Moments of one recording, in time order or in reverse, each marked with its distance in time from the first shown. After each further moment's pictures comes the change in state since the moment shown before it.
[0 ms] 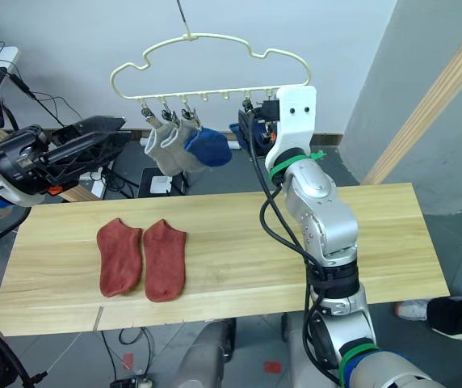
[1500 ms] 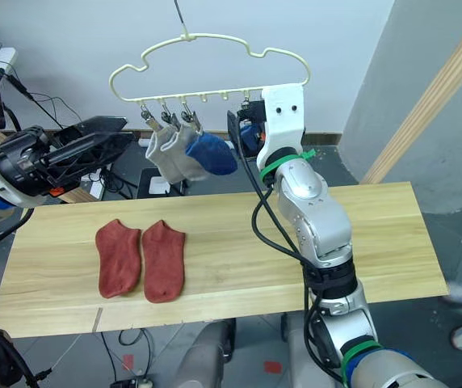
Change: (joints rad) left arm -0.004 -0.022 0.022 -0.019 0.002 0.014 0.002; right arm -0.036 0.025 0.069 0.027 -0.010 -0.003 -0.080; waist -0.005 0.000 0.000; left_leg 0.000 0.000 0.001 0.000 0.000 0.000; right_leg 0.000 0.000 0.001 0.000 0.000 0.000
